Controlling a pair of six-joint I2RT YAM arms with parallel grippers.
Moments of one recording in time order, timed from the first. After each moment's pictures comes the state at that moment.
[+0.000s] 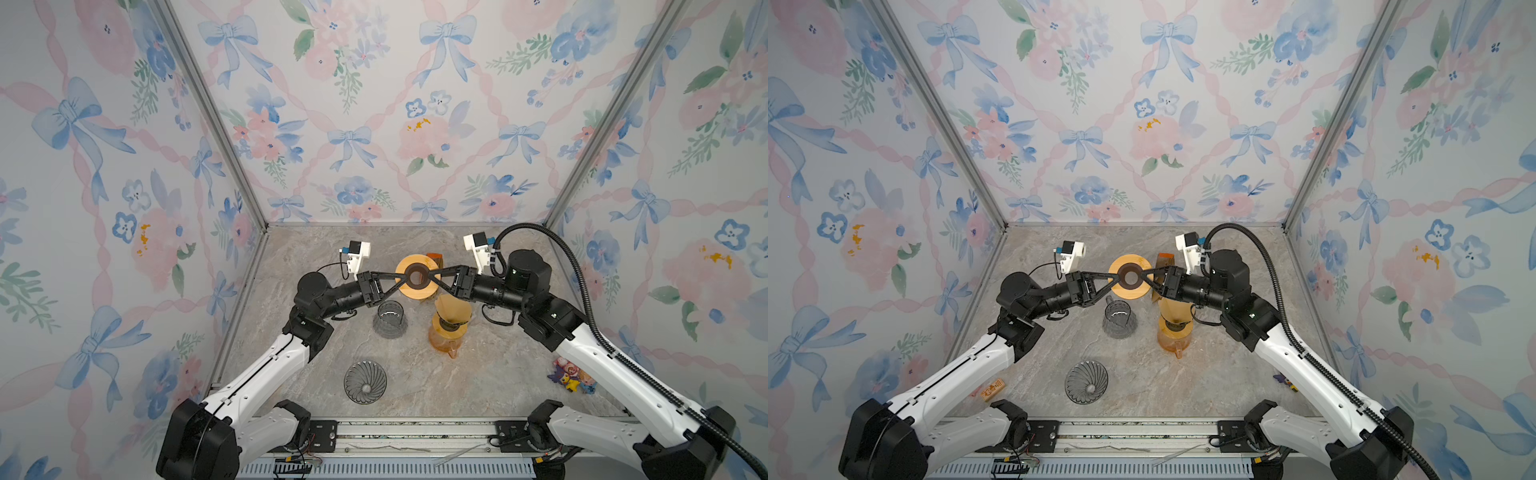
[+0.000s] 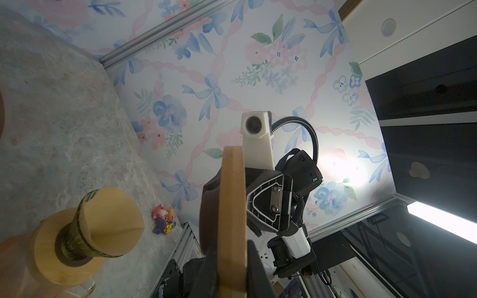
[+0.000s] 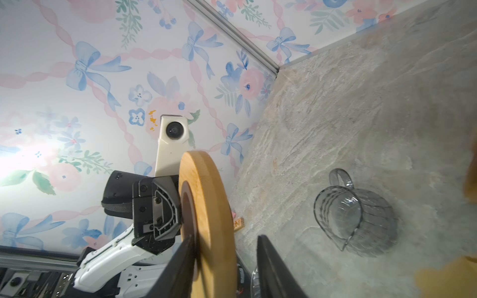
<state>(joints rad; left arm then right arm) -0.45 1.08 0.68 0.61 0.80 -1.28 0.61 1.10 1.05 -0.20 -0.48 0.86</state>
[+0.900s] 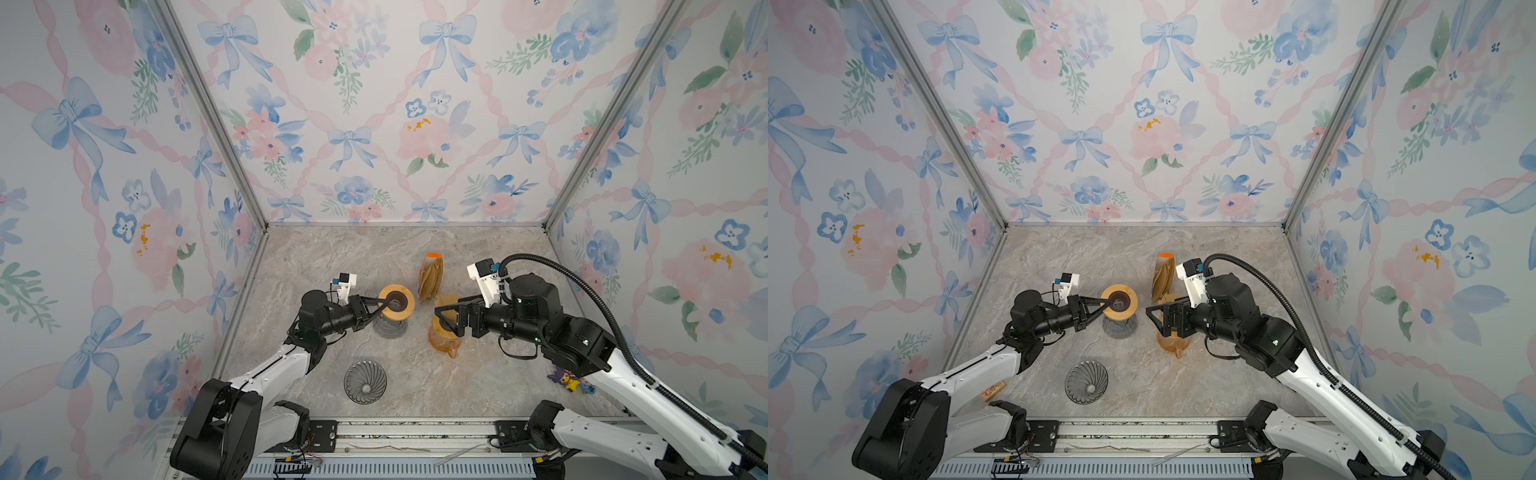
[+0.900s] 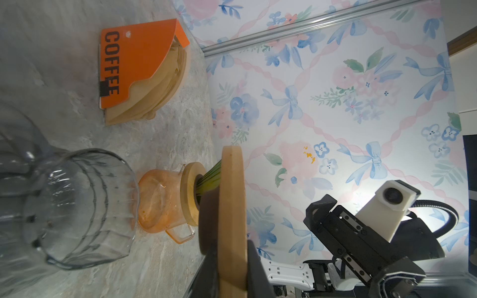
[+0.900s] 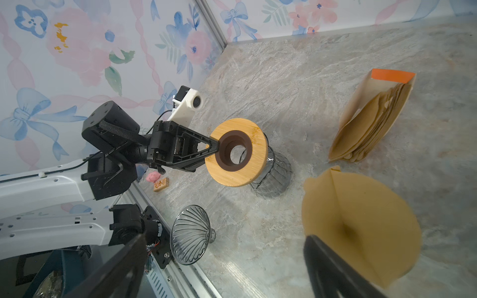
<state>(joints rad) -0.32 1.19 0.41 0.63 0.81 -1.24 0.80 0.94 1.08 -0.62 -0.13 0.49</state>
